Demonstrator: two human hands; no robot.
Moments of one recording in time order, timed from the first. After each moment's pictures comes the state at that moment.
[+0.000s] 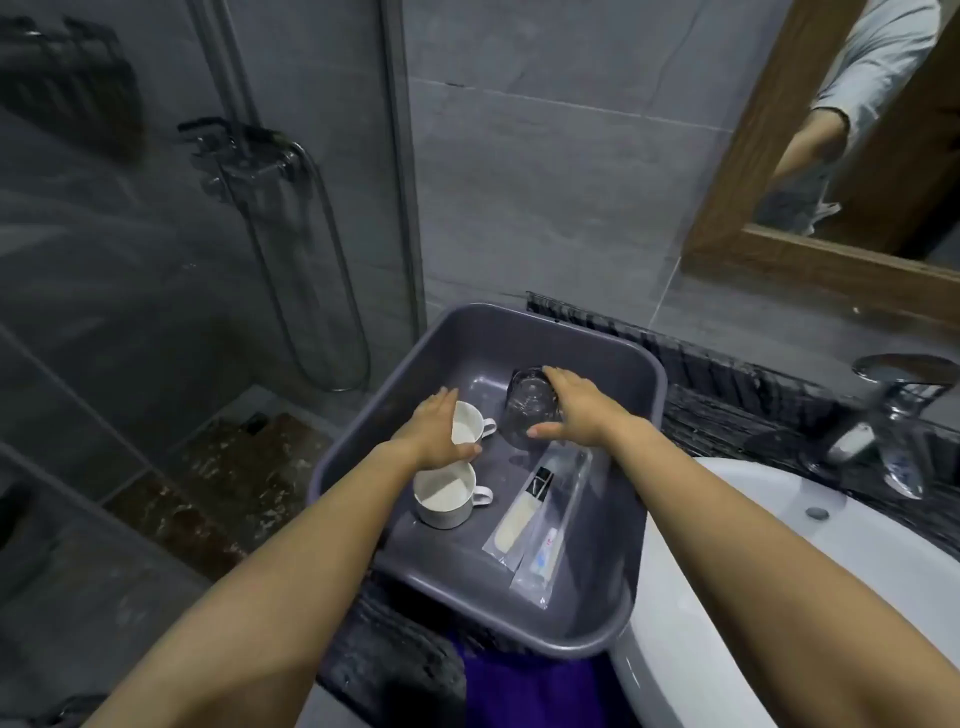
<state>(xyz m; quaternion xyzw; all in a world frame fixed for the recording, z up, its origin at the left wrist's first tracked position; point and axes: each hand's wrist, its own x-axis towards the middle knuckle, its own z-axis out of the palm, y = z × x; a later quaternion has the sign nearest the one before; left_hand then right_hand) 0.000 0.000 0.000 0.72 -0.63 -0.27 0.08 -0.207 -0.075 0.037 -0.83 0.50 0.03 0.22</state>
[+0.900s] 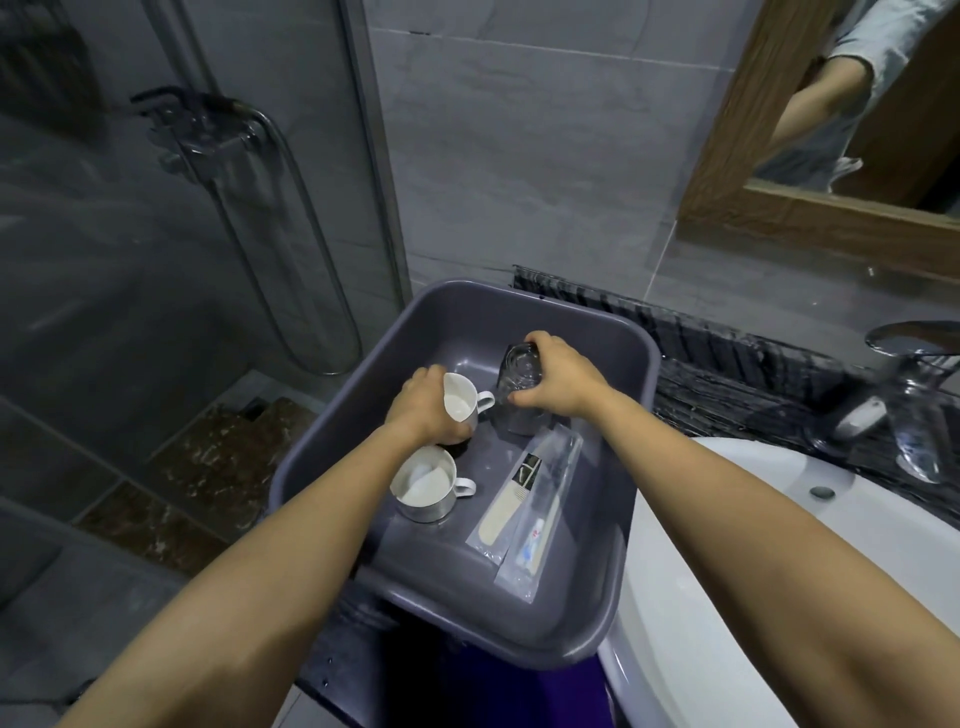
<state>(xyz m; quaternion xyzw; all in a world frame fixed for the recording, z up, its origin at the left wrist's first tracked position) -0.027 -0.020 0.011 0.78 -0.56 -0.22 0.13 -0.201 -0.089 0.040 -0.81 0.52 -0.09 0.26</state>
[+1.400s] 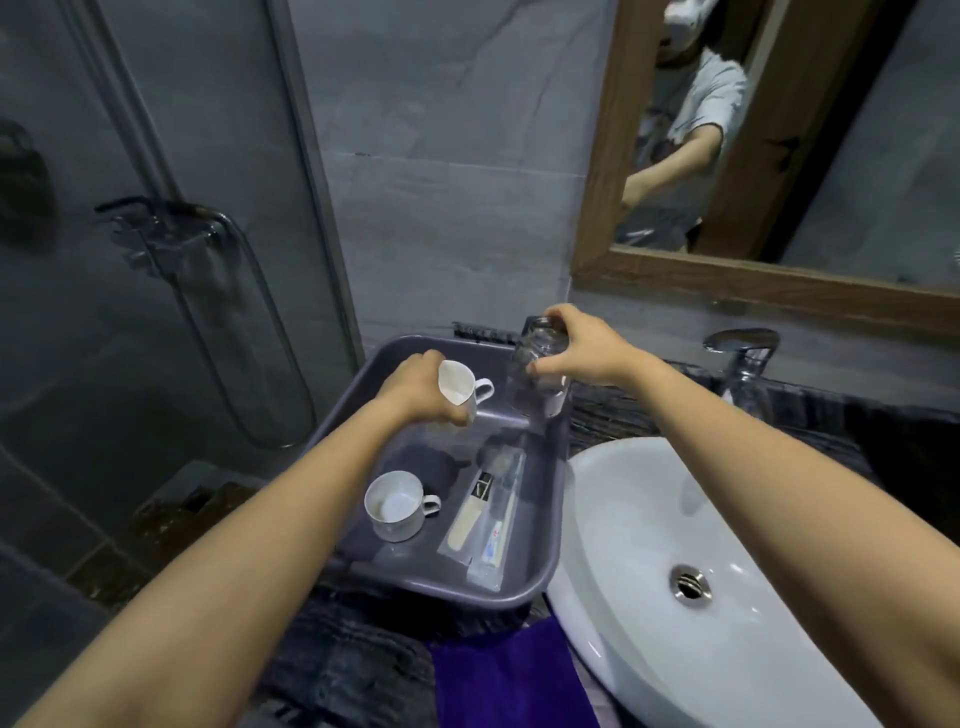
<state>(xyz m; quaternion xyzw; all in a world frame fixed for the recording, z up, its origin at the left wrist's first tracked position) -0.067 0.010 0.124 0.70 -0.67 -0.18 0.16 -0.281 -0.026 0.165 -0.78 0.55 -0.18 0.24</state>
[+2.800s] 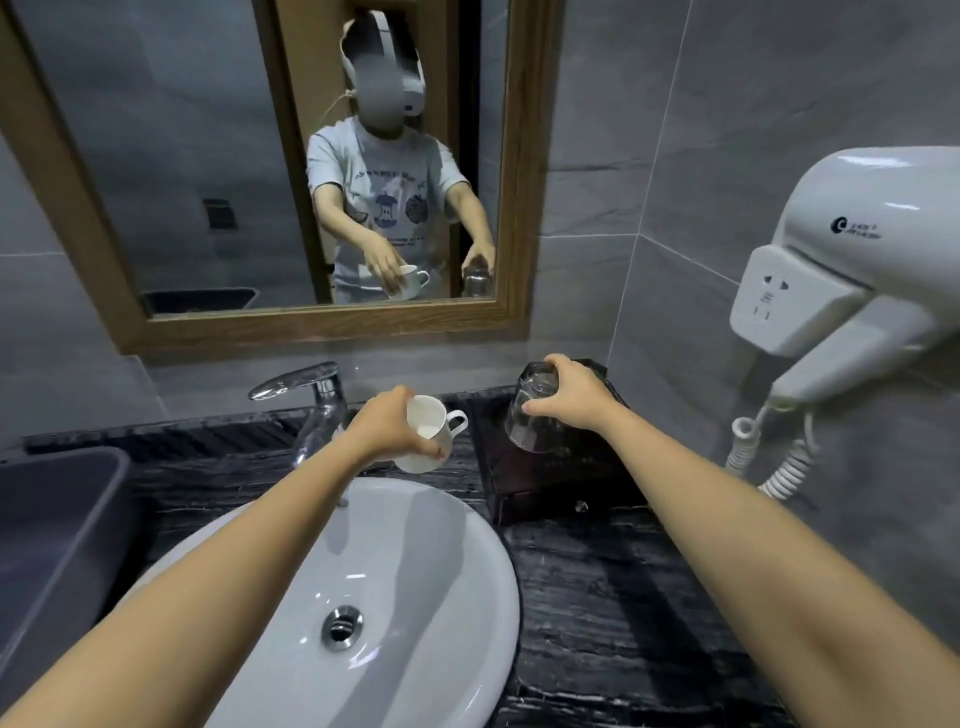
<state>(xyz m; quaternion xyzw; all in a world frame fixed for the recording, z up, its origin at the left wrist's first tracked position) -0.542 0.039 0.152 0.53 -0.81 -0.22 0.12 -0.781 0.089 0.151 -0.56 0.77 -0.25 0.18</state>
